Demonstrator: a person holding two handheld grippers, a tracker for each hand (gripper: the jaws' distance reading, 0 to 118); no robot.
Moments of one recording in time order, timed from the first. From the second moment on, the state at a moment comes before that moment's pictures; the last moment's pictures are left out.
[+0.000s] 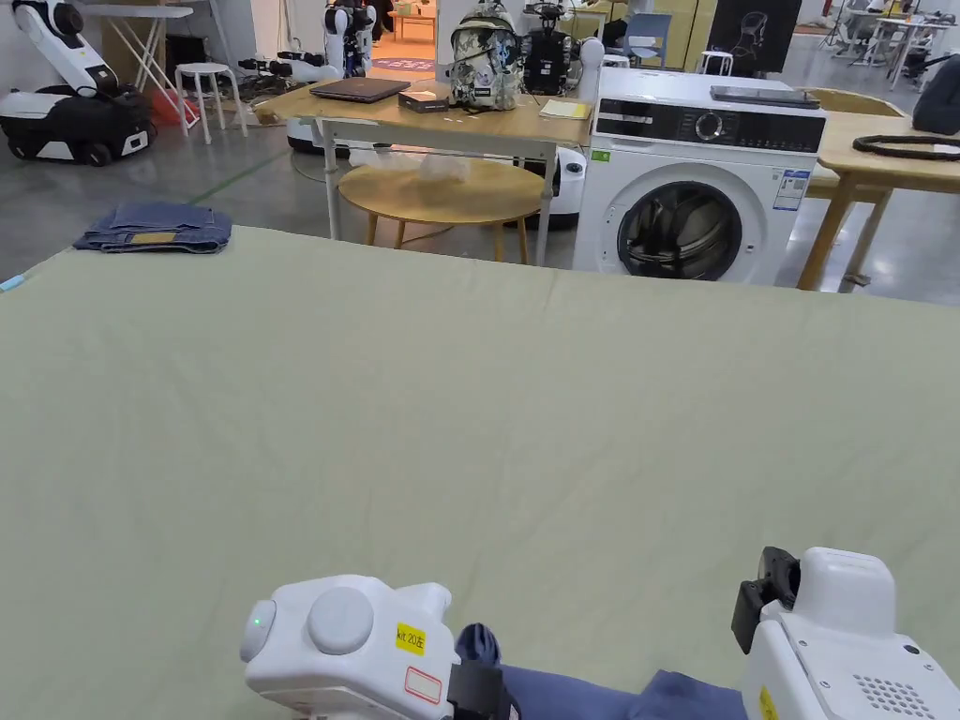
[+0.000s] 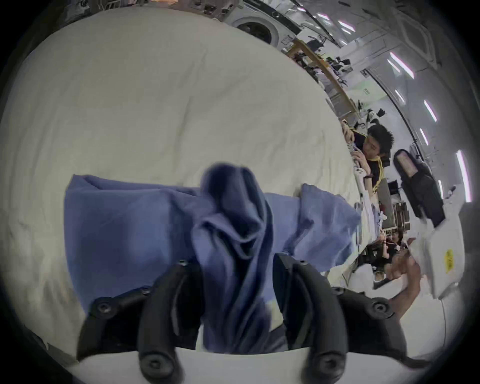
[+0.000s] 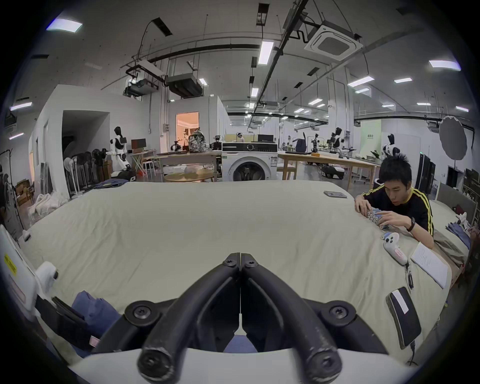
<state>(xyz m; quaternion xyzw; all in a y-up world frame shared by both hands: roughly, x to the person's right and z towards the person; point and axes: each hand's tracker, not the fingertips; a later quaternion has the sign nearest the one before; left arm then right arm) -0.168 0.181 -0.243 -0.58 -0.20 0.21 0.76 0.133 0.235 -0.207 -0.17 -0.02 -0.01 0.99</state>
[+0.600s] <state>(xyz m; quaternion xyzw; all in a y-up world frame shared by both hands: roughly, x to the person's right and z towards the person) -0.195 0.157 -0.236 -0.54 -0.25 0.30 0.75 0.132 0.231 -0.204 -0.17 -0.02 -0.01 0.98</state>
